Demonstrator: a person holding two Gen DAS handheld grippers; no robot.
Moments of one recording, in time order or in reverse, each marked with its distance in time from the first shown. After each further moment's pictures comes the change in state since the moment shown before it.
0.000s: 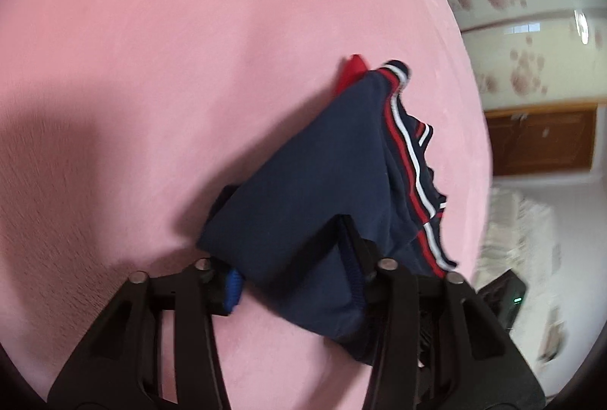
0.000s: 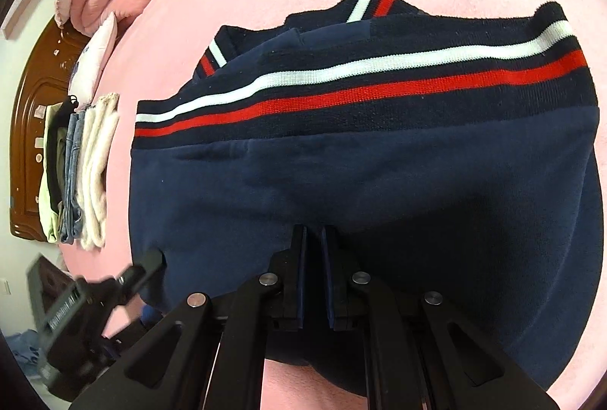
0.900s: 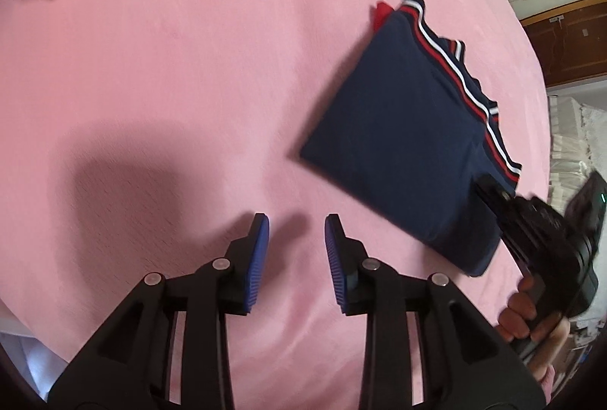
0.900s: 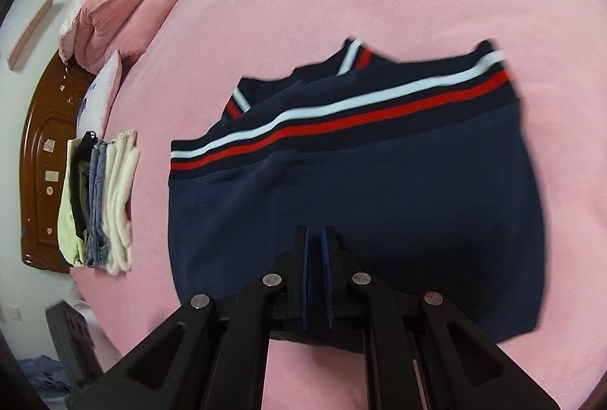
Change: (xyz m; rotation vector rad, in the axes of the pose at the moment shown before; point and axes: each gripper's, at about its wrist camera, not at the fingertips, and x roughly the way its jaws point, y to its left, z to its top) left arm -0.070 0.035 -0.003 0.231 0.195 0.239; right arm -0.061 0.001 -0.027 0.080 -0.093 0.020
